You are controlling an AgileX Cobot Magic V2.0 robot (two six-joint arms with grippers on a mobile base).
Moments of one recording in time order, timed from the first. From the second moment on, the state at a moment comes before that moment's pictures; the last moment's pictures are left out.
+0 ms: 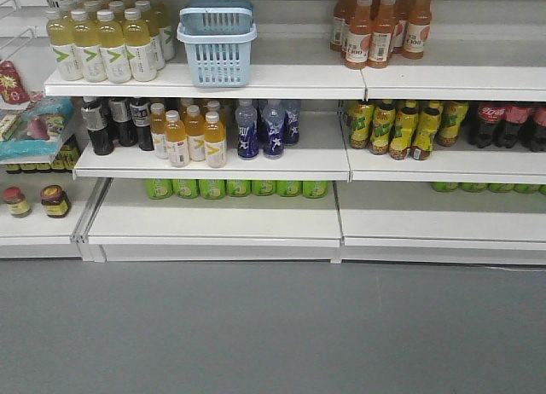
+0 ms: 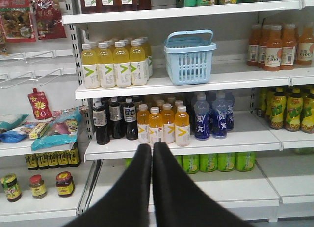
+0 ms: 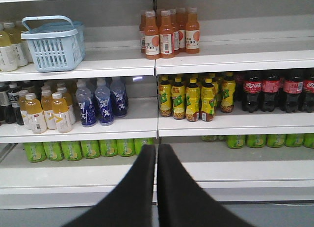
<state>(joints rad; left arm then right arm) 0.02 -0.01 0.03 -0.07 0.08 0.04 0.05 -0.01 0.03 -0.34 0.18 0.39</state>
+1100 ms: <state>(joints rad) 0.02 -0.01 0.03 -0.07 0.08 0.04 0.05 -0.01 0.03 -0.34 0.18 0.39</state>
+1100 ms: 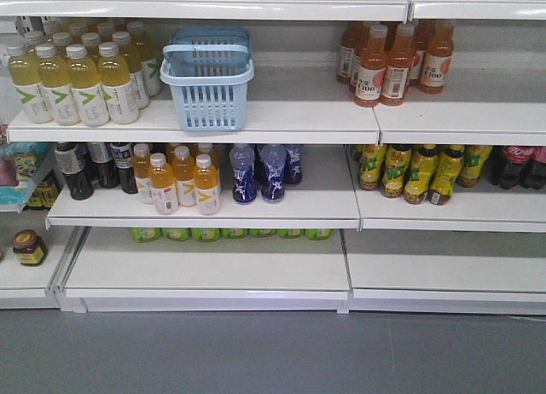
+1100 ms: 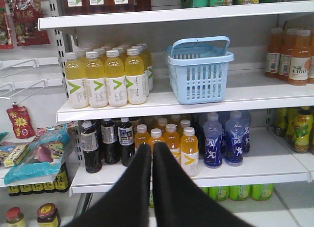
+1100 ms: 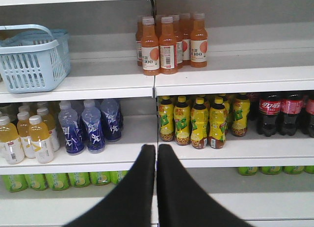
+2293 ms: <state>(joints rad) 0.02 -0.01 0.03 -0.07 0.08 0.04 0.05 -0.01 0.03 -0.34 0.18 0.39</state>
